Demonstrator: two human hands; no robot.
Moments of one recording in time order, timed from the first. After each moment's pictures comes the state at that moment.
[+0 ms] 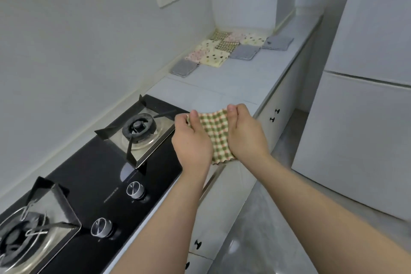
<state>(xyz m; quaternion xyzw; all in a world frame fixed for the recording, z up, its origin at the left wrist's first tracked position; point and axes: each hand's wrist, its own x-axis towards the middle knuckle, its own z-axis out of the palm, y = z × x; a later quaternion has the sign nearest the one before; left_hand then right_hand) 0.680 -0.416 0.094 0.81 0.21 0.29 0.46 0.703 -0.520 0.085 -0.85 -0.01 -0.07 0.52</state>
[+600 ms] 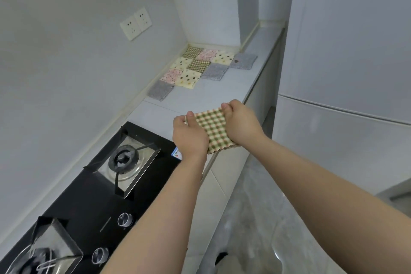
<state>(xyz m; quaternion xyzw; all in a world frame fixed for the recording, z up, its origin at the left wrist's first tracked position) 0.758 -0.520 0.212 0.75 0.28 0.18 0.57 0.782 -0.636 0.211 -0.86 0.02 0.02 0.51</state>
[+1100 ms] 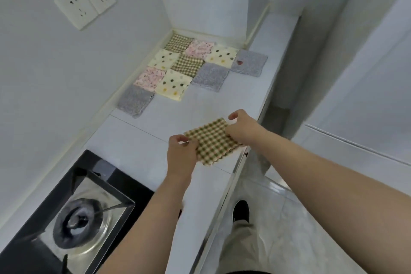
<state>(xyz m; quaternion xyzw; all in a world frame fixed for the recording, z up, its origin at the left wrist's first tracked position) 0.978 -0.457 0.095 0.71 0.32 -0.04 0.62 1.035 -0.625 0.115 -0.83 0.11 0.27 0.48</state>
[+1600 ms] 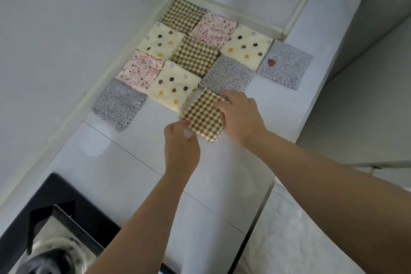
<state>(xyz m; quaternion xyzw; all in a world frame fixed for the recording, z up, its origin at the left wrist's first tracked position) 1.145 -0.420 0.014 0.90 0.22 -0.05 0.38 1.219 -0.578 0.018 -0.97 -0.17 0.07 0.17</state>
